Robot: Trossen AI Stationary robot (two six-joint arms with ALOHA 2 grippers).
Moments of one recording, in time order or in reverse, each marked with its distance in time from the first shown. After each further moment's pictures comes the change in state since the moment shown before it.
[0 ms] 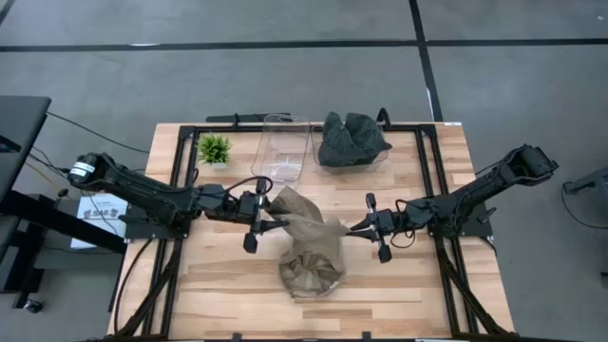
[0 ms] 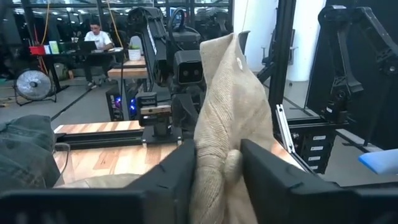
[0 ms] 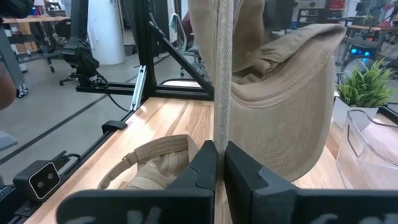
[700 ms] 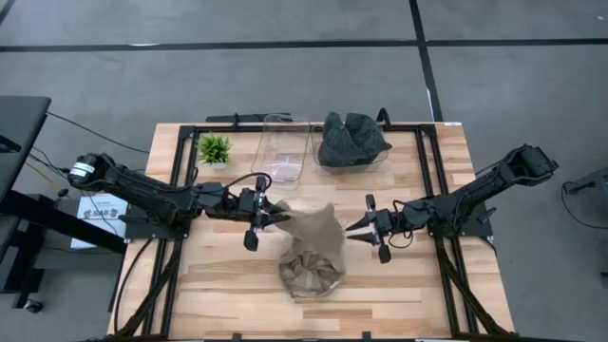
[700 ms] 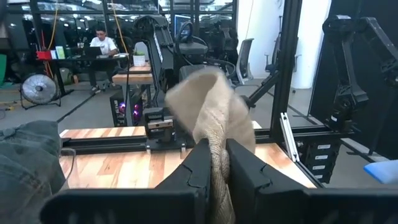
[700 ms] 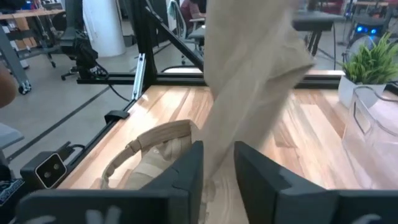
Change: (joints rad) left arm 0.015 0.000 0.000 0.030 0.000 -0.005; right arm 0.000 0.000 0.000 -0.059 -0.006 0.060
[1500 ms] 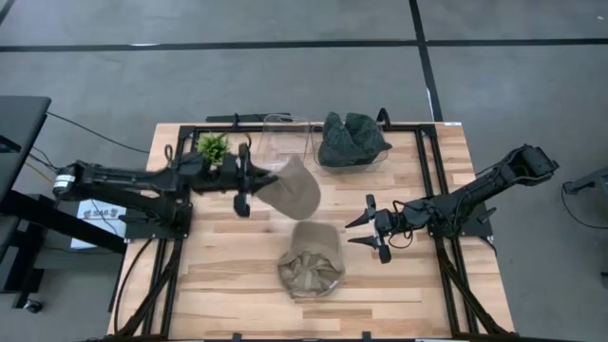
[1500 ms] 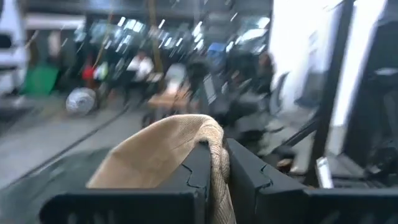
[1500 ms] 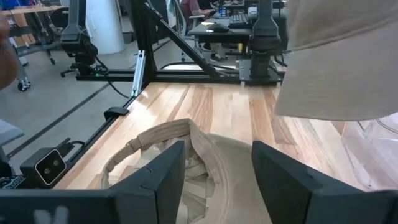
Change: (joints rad) left arm 0.217 -0.197 0.036 -0.118 0.073 -0.064; right arm 0.000 -0.008 0.000 -0.022 0.000 0.003
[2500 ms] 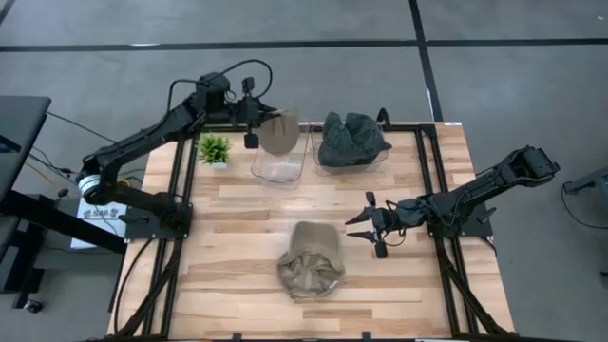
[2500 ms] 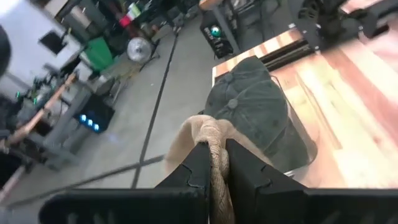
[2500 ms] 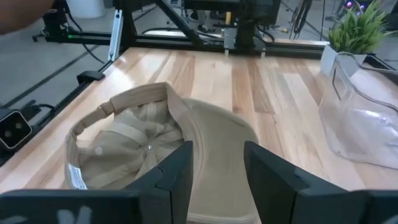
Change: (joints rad) left arm 0.623 0.298 0.565 -0.728 0.357 0.774; right arm -0.051 0.000 0.000 -0.128 0.004 -0.042
